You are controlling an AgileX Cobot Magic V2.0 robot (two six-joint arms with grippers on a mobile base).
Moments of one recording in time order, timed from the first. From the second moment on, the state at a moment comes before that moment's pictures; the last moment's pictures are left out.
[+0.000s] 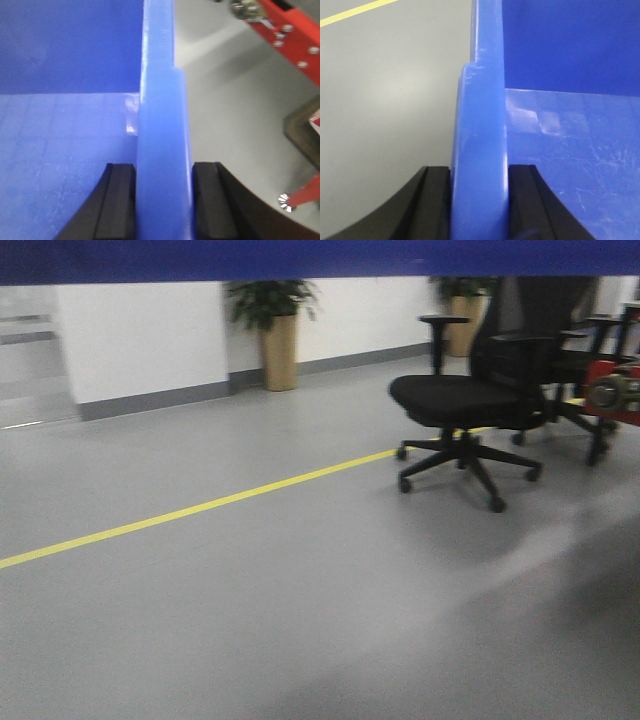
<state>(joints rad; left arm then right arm) -0.48 1.32 -1.74 0.39 1.31 -0.55 0.17 1.16 -1.58 -0.02 1.22 0.12</state>
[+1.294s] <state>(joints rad) -0.48 1.32 -1.74 0.41 1.30 -0.55 0.17 1.16 -1.58 -0.02 1.22 0.12</state>
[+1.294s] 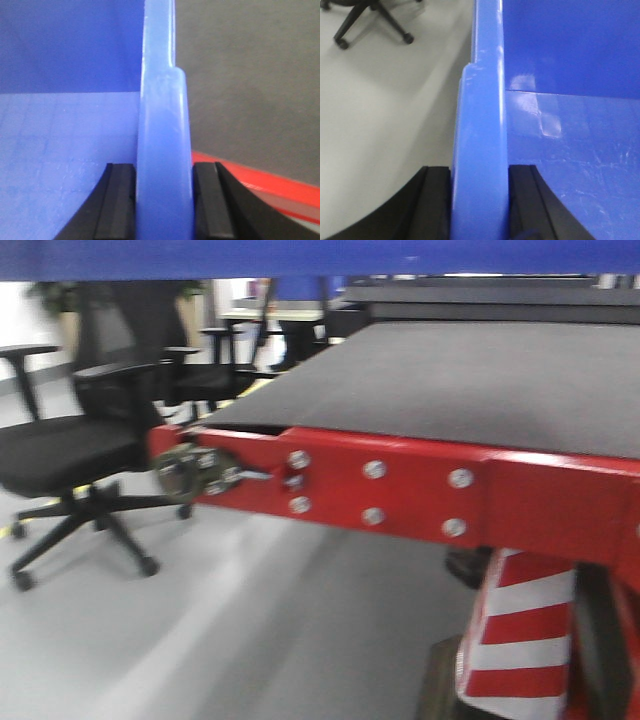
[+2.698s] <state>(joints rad) -0.48 1.32 -1.74 0.42 1.30 -0.55 0.17 1.16 -1.58 -0.01 1.22 0.12</state>
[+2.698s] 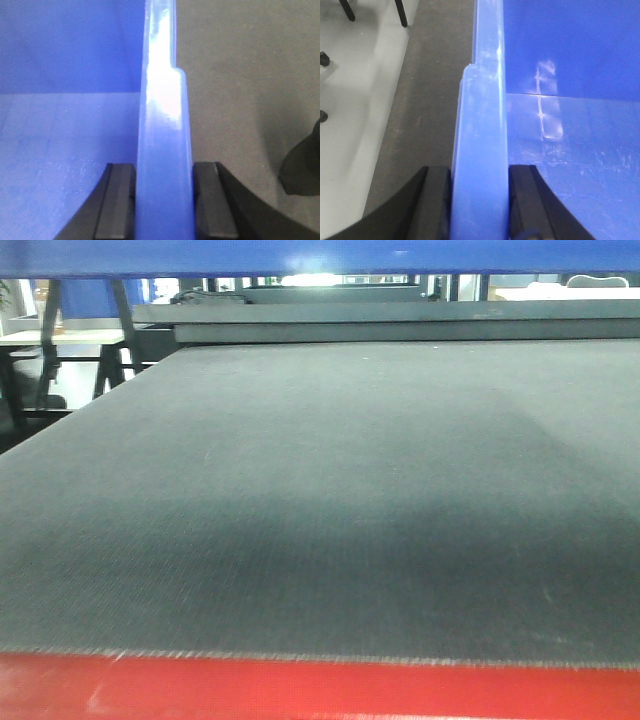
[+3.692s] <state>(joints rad) -0.48 1.32 -1.74 0.42 1.30 -0.55 0.17 1.16 -1.58 -0.01 1.22 0.12</state>
